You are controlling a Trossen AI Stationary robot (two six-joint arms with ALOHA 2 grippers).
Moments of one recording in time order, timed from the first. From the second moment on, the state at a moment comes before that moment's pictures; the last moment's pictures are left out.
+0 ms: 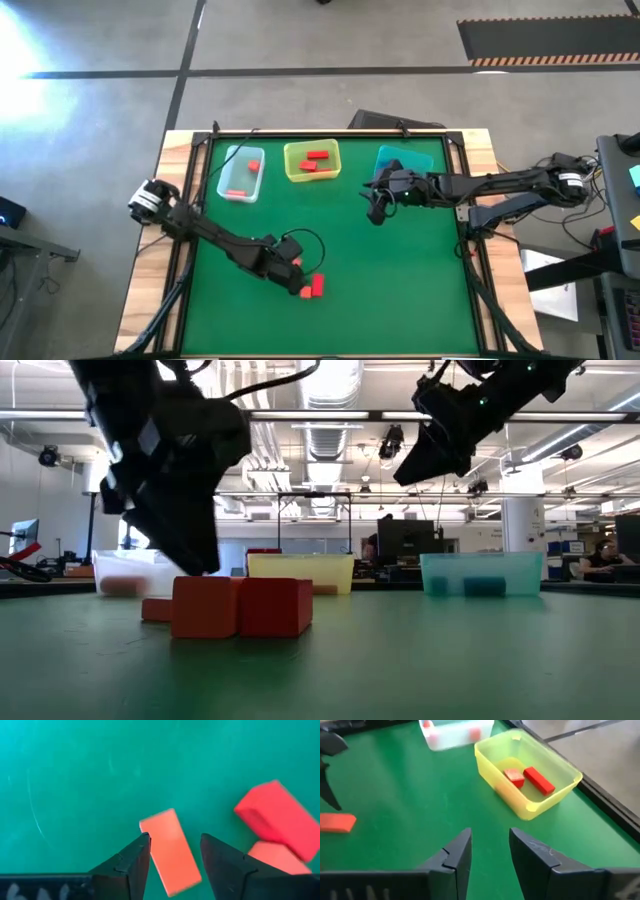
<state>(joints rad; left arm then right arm) -0.44 1.73 1.09 -0.56 -0.33 -1.11 -0.08 1.22 0.76 -0.14 0.26 0.20</state>
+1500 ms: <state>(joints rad) -0.41 1.73 1.07 -0.64 -0.36 -1.06 -0.08 1.26 0.76 -0.12 0.26 0.16</state>
